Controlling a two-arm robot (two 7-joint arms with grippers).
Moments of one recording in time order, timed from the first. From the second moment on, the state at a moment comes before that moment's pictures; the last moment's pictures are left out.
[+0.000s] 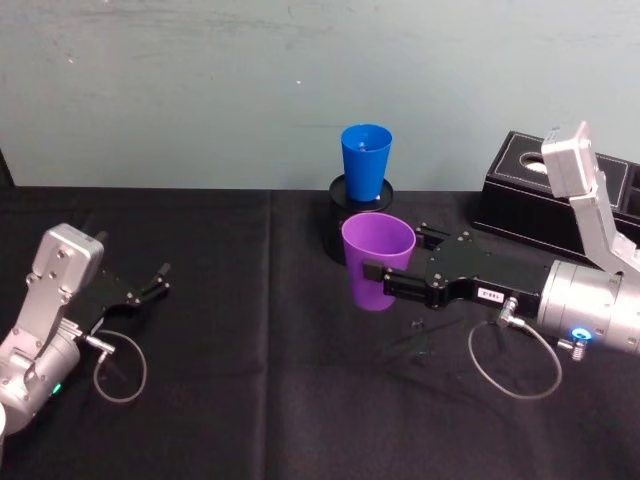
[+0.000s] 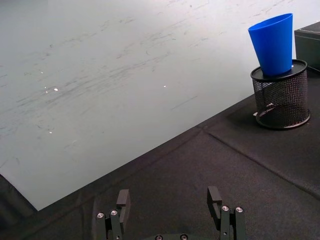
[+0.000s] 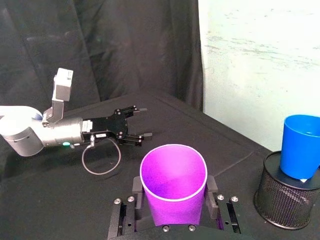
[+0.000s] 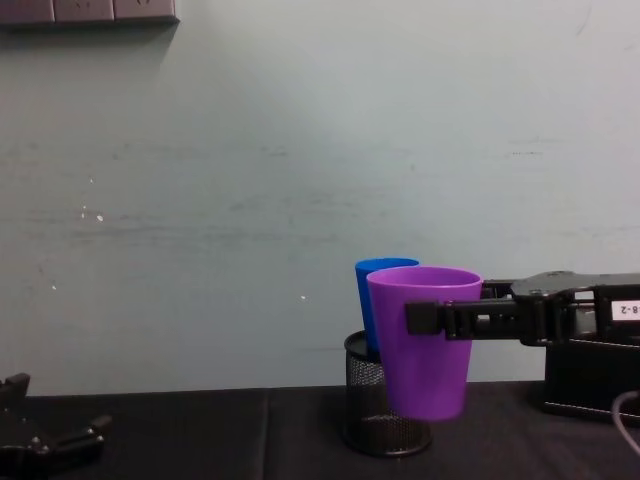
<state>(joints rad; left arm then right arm) -0.20 0.60 0.45 -1.41 -0.25 -0.12 0.03 0.42 0.64 -0.52 -1.59 0.67 0.20 0.64</state>
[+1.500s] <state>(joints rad) -0.20 0.60 0.45 -1.41 -0.25 -0.12 0.03 0.42 0.64 -0.52 -1.58 0.67 0.19 0.65</state>
